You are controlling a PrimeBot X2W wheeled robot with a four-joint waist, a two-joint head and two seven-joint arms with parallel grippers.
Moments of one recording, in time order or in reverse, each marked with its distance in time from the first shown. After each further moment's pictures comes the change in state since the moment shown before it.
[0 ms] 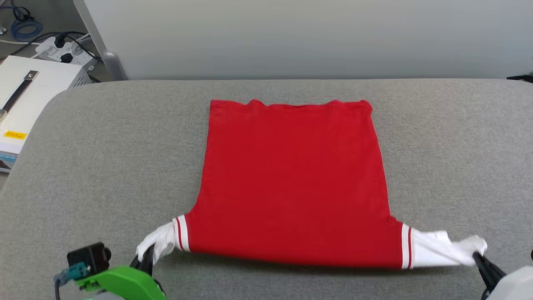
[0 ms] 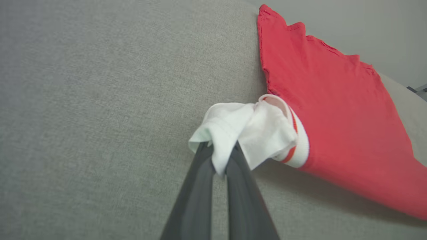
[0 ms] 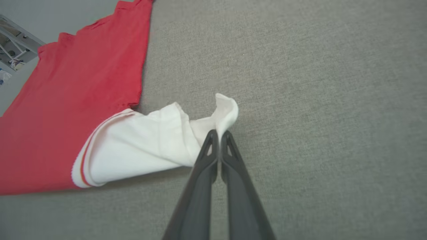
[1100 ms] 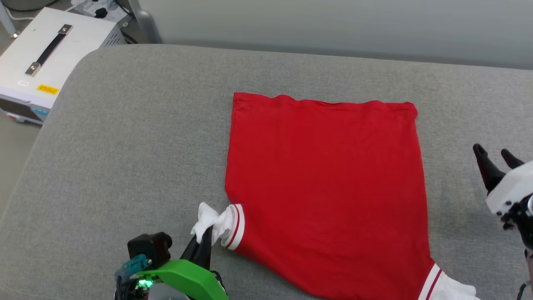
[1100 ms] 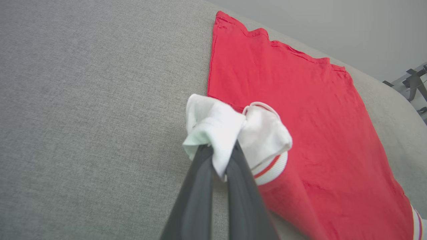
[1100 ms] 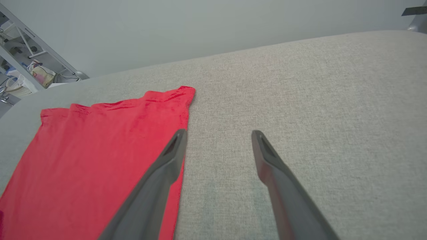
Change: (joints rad) left arm 0.006 -0.080 -0.181 -0.167 0.126 0.040 -0.040; right arm -0.397 -0.044 0.026 0.160 -0.092 -0.001 -0.036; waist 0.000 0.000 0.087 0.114
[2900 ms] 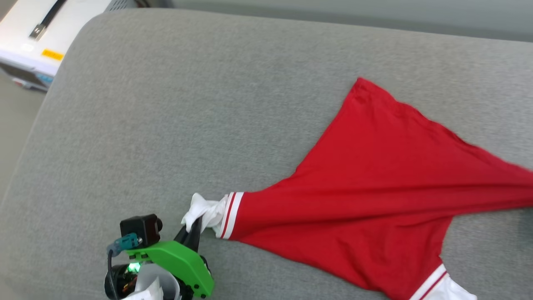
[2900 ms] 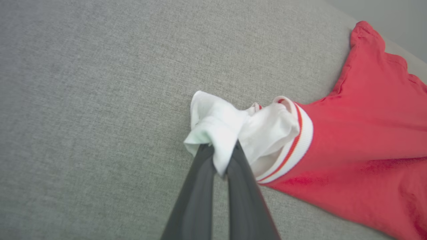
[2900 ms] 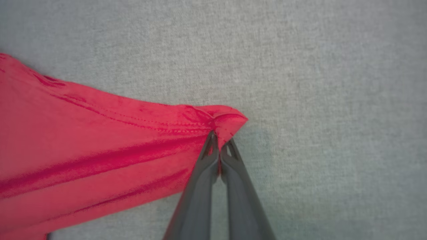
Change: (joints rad) left arm -0.123 0.026 0.016 0.141 -0.054 -0.039 0.031; right arm -0.125 -0.331 0.083 0.328 0.201 0.000 0.249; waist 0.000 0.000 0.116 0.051
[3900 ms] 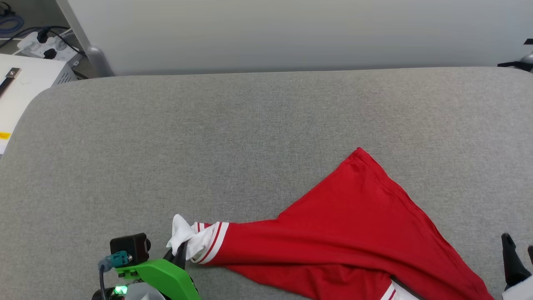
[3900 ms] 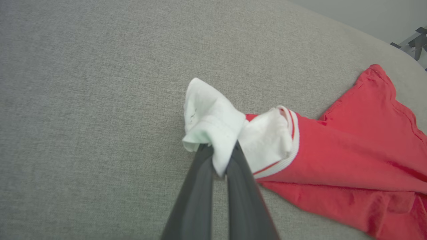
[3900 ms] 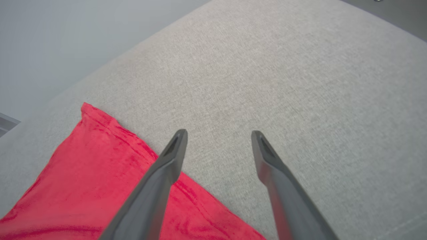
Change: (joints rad) left arm 0.086 0.059 0.006 -0.022 -0.016 0.038 0.043; right arm 0.555 0.529 -0.328 -0.555 -0.182 0.000 -0.334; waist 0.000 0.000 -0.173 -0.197
